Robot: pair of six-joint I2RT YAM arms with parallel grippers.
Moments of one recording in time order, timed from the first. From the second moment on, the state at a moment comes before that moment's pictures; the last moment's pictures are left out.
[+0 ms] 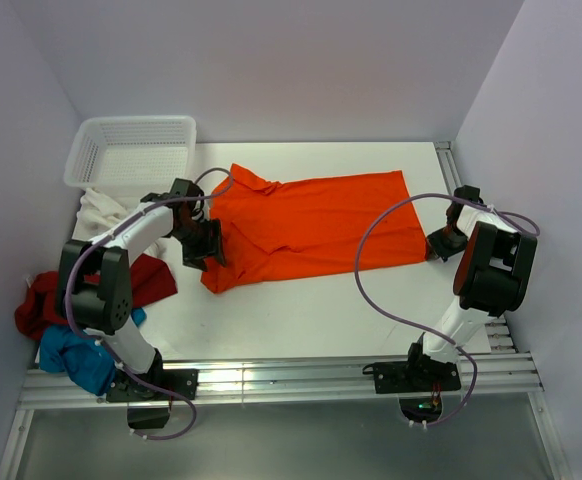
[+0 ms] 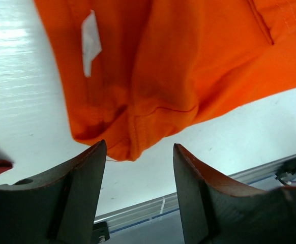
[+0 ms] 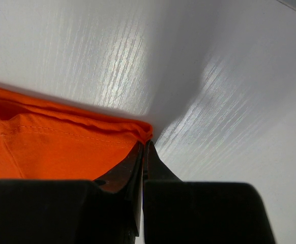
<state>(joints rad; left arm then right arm) -0.24 1.68 1.15 -0.82 0.28 -0.35 -0.36 1.75 1.07 -0.66 0.08 0.84</state>
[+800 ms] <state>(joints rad) -0.27 1.75 1.10 -0.77 0.32 -0.37 -0.36 1.75 1.07 -0.66 0.08 0.84</state>
